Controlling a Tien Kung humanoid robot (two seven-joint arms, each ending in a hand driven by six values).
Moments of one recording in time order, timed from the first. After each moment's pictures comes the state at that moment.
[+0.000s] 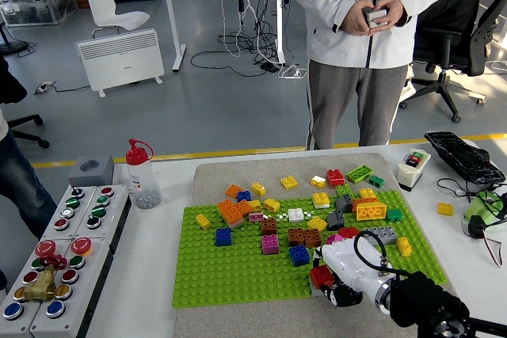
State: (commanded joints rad) left arm -0.17 0.10 -1.09 -0.18 1.31 -0.01 0.30; right arm 0.64 -0.43 0.51 1.53 -2.02 0.03 -0.52
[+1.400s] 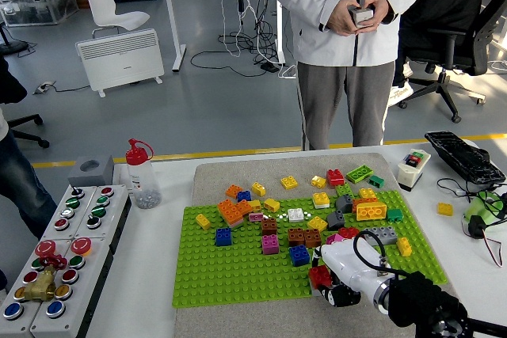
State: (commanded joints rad) left arm -0.17 0.10 -1.09 -0.18 1.31 -0.01 0.30; right arm 0.63 -0.42 0.52 1.52 -2.02 0.03 -0.52
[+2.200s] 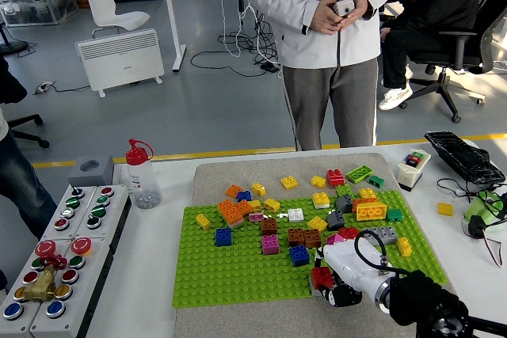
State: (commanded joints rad) left arm -0.17 0.10 -1.09 -0.18 1.31 -0.01 0.30; right arm 0.64 -0.42 0.52 1.51 -2.01 0.05 -0.52
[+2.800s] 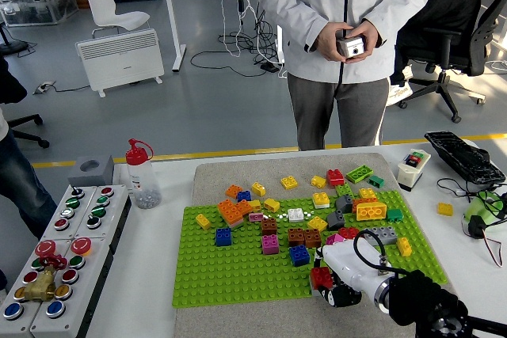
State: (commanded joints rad) left arm -0.17 0.10 -1.09 -0.18 1.31 -0.01 0.30; right arm 0.64 -0.42 0.52 1.51 -2.01 0.05 -0.52
